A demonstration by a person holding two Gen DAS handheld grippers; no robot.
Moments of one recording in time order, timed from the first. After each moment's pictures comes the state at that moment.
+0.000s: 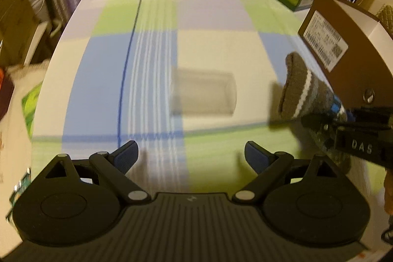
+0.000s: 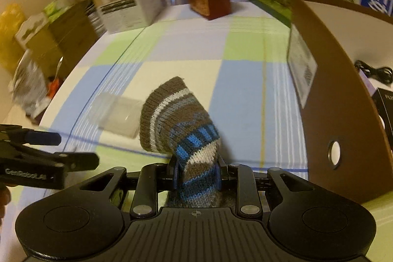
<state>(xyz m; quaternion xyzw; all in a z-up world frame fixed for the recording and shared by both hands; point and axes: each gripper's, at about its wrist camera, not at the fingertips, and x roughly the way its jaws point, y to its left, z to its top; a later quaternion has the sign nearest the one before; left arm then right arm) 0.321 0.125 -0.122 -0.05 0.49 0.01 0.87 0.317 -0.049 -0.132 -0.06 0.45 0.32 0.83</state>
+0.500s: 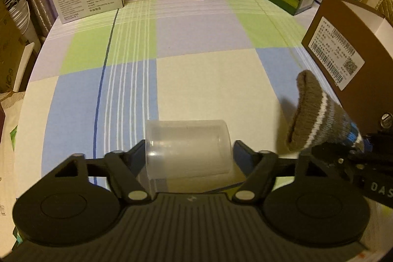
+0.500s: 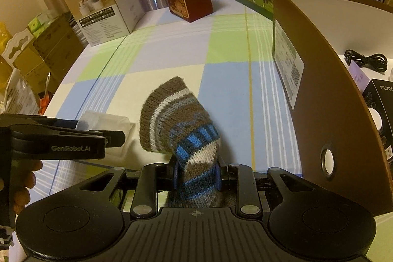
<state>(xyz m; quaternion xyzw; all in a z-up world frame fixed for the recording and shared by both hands) 0.384 0.112 -0.139 -0.02 0.49 0.00 0.87 0.334 -0.051 -0.132 -0.03 0.46 0.30 0.84</state>
